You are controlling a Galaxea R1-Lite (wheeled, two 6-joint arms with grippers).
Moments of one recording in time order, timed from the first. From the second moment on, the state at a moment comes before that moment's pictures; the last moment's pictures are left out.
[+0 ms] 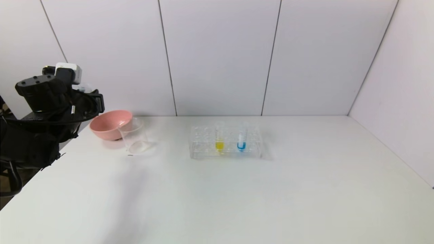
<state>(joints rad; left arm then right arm) 0.06 1.87 -0.91 -1.06 0.19 0.18 0.00 0.00 0.00 0.00 0.00 0.00</state>
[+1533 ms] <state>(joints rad) 0.07 1.90 -0.90 -0.95 0.10 0.15 0.00 0.00 0.00 0.00 0.00 0.00</state>
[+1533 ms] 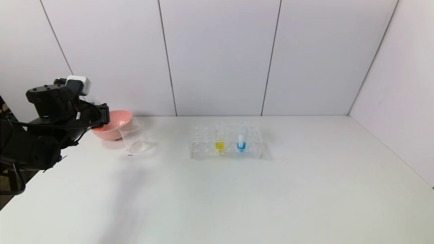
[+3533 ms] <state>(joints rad) 0.26 1.87 -1.19 -0.32 -0.59 0.61 0.00 0.00 0.00 0.00 0.00 0.00</state>
